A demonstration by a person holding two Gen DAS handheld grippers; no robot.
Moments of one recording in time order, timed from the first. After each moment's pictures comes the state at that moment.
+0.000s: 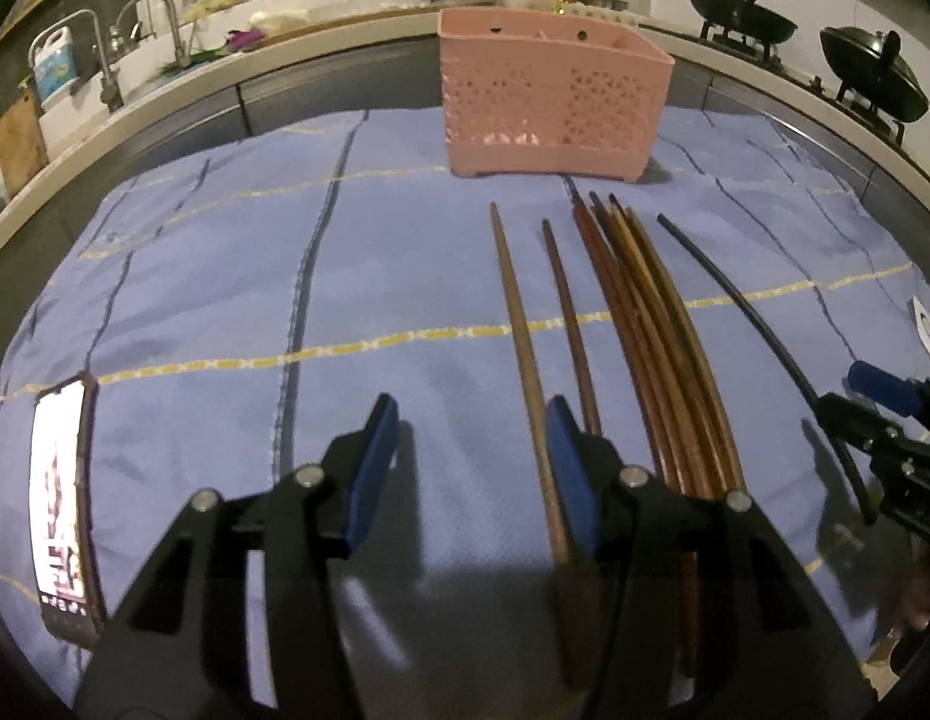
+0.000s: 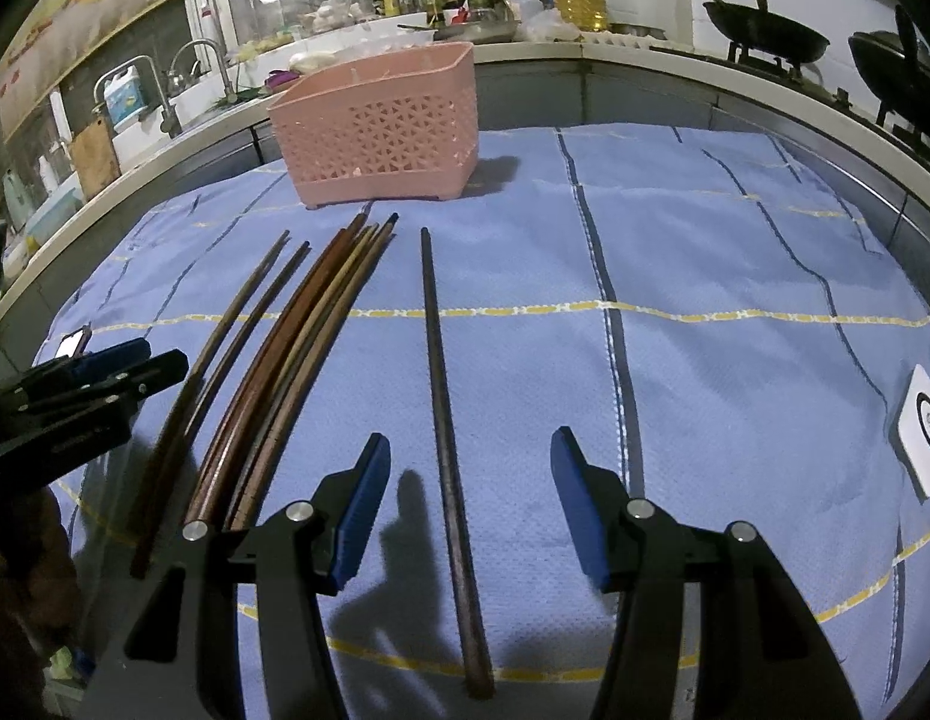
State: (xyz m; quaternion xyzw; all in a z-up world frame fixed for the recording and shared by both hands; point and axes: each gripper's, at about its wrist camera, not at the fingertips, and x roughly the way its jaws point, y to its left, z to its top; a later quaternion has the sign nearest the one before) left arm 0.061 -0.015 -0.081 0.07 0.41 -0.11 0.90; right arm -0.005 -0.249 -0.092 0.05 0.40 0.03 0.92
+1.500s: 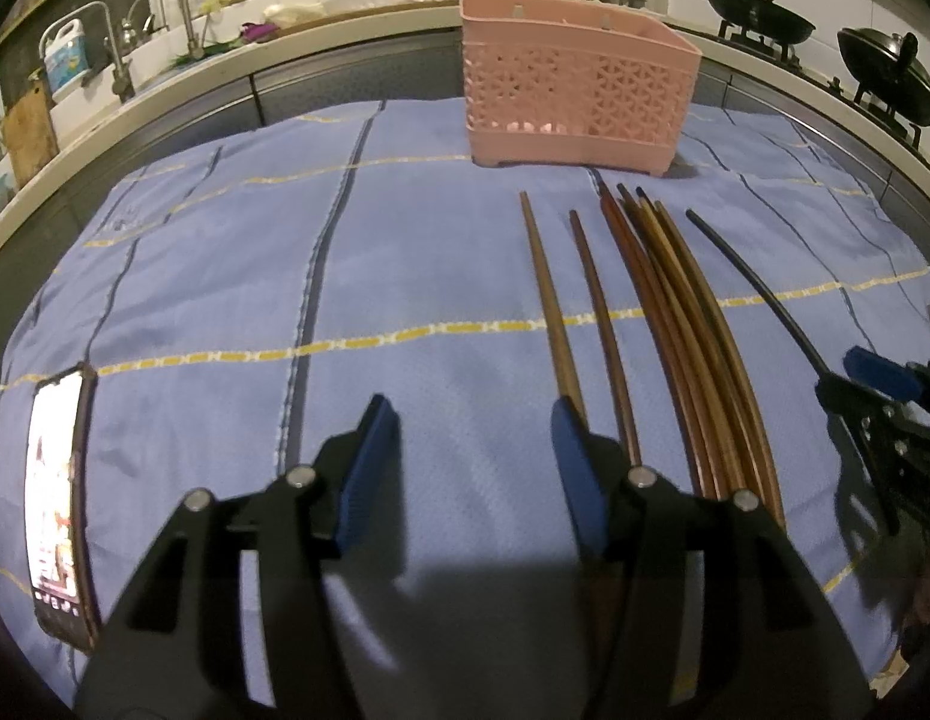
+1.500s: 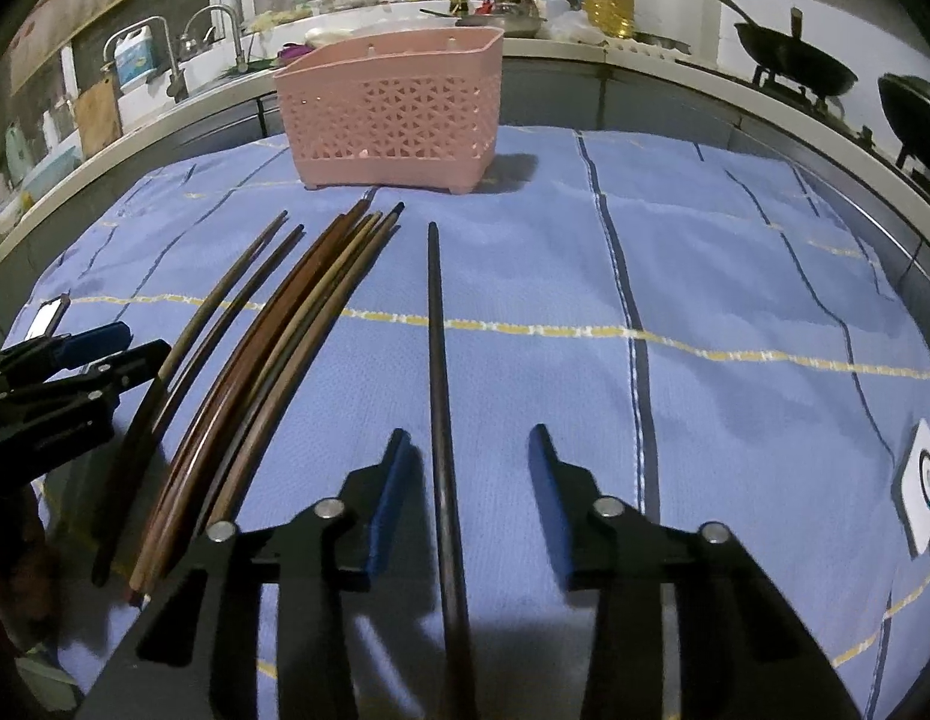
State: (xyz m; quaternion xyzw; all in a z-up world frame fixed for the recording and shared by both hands) left arm 0.067 -0.009 -0.090 0.07 0.40 -0.10 0.91; right arm 0.021 -0.235 -0.099 -0.01 0.40 0.04 0.91
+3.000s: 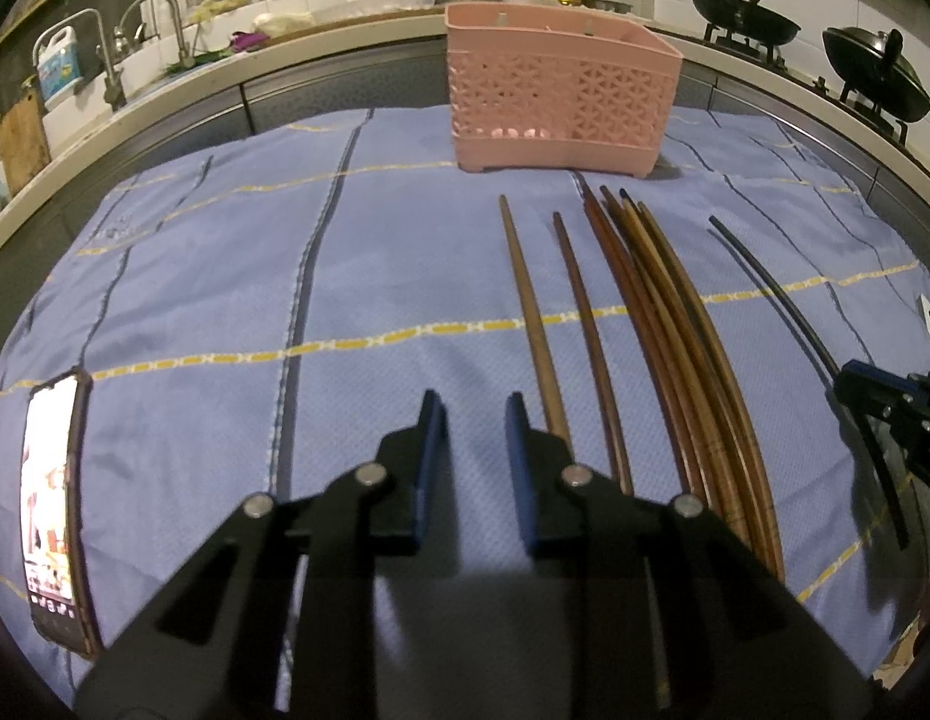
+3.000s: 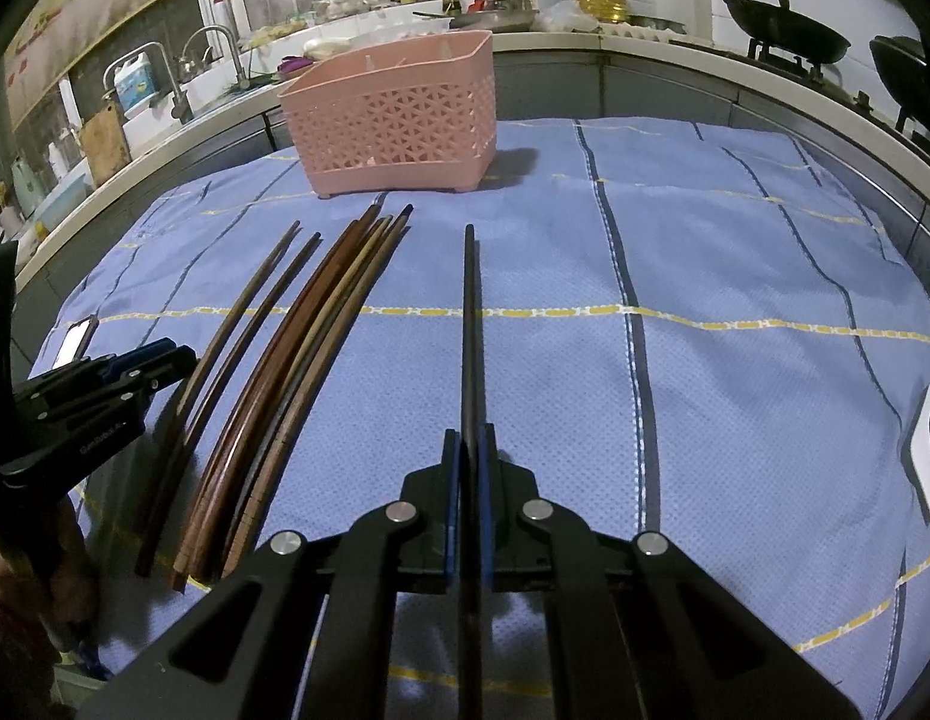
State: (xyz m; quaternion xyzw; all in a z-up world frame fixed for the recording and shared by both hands) left arm 0.063 -0.014 -0.089 0.07 0.40 -0.11 0.91; right arm 0.005 -0.246 -0.092 0.04 0.41 0.05 0.91
